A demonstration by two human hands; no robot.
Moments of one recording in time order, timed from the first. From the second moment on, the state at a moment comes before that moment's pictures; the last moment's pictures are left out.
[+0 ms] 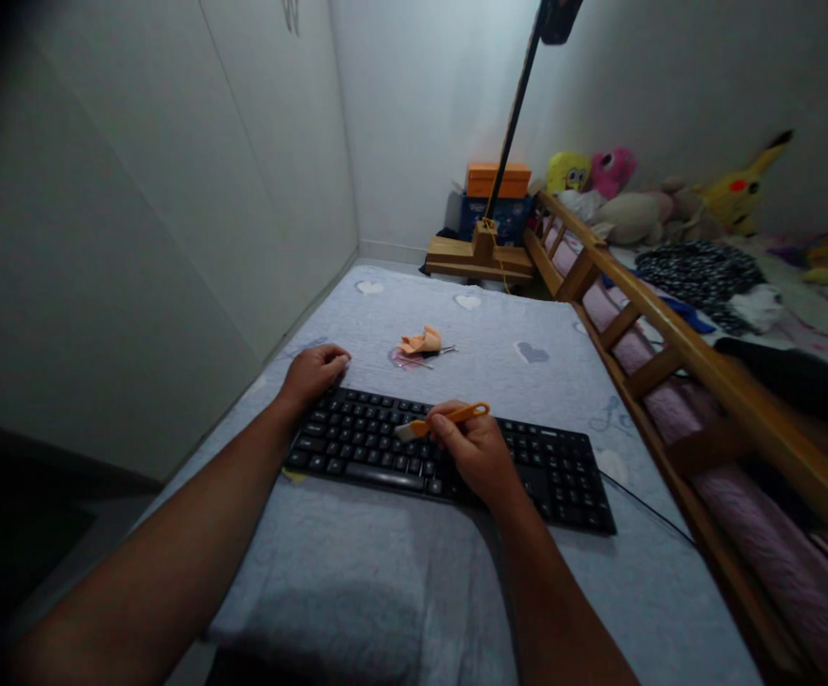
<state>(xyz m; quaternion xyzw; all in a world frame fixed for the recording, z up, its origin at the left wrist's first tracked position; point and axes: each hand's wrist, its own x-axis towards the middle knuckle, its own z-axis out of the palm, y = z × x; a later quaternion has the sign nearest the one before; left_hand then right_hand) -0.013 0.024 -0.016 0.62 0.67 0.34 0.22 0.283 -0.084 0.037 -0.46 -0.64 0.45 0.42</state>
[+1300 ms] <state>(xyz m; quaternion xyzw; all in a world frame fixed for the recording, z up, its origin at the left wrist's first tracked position) -0.011 0.021 -0.012 0.62 0.68 0.33 0.21 0.284 -0.080 0.033 -0.52 -0.65 0.26 0.48</state>
